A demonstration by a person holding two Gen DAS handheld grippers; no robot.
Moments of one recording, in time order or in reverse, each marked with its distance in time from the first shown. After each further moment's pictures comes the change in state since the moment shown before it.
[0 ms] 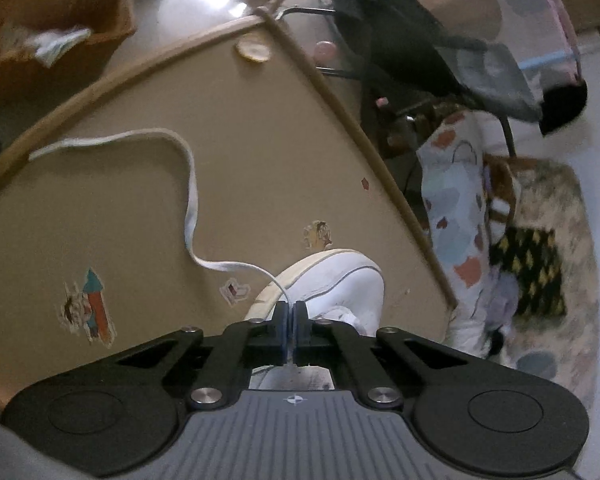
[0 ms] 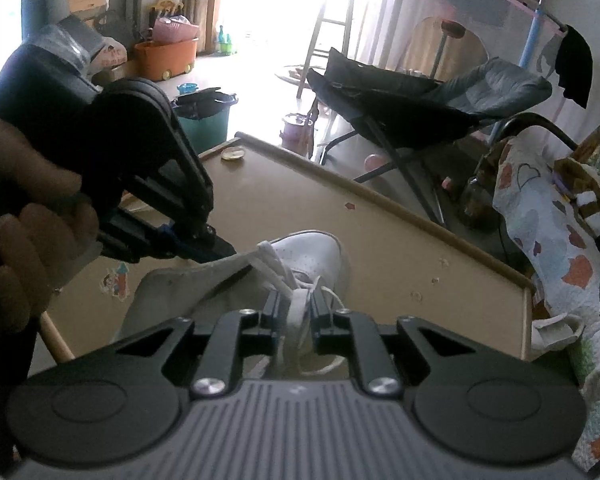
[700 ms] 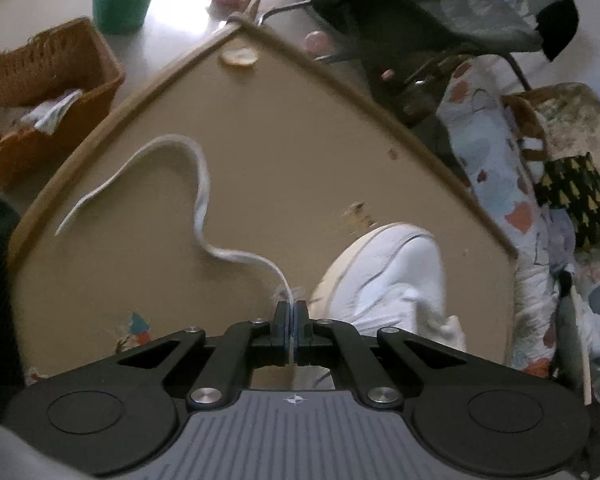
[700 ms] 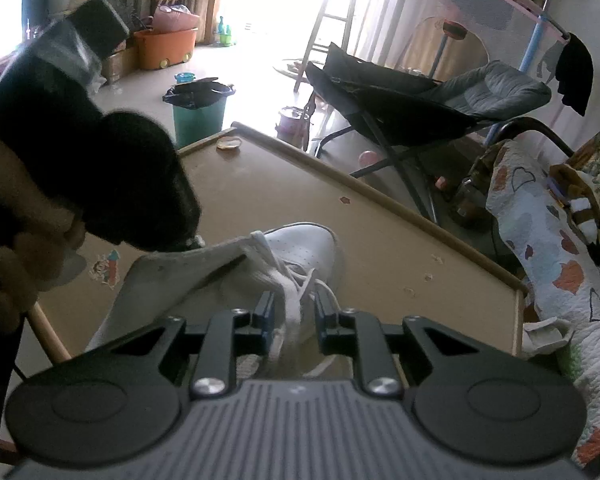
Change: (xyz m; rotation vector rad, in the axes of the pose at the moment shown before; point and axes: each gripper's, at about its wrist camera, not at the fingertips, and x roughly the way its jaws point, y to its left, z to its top) left arm 0.013 0.001 0.022 0.221 0.019 0.153; right arm 0.009 0.001 -0.001 -0.029 0.019 -0.028
